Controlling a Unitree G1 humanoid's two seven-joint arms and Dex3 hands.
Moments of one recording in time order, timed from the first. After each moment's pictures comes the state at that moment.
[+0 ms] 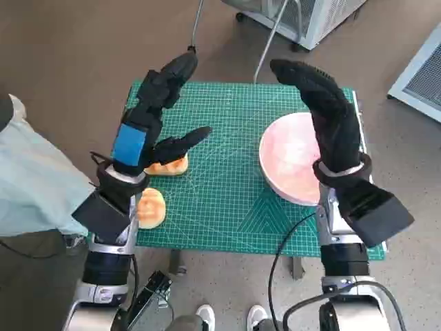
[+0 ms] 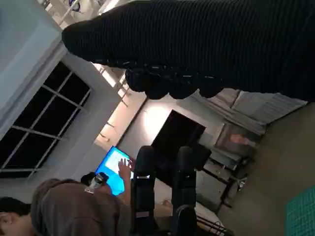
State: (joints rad) left arm -0.57 0.20 0.04 0.27 -0.04 -0.55 -0.24; right arm -0.74 -0.11 -0.07 0.55 0.19 -0.82 0.37
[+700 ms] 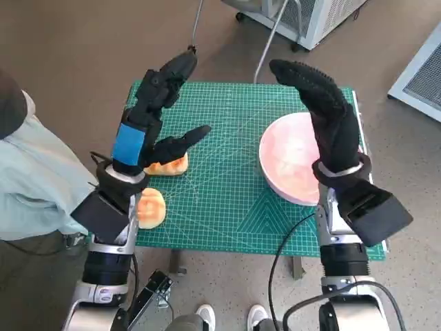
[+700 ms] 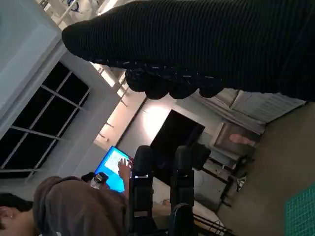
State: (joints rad) left arm -0.57 0.20 0.04 0.27 -0.04 -0.55 -0.24; right arm -0.74 -0.11 -0.07 0.55 0.19 -0.82 0.37
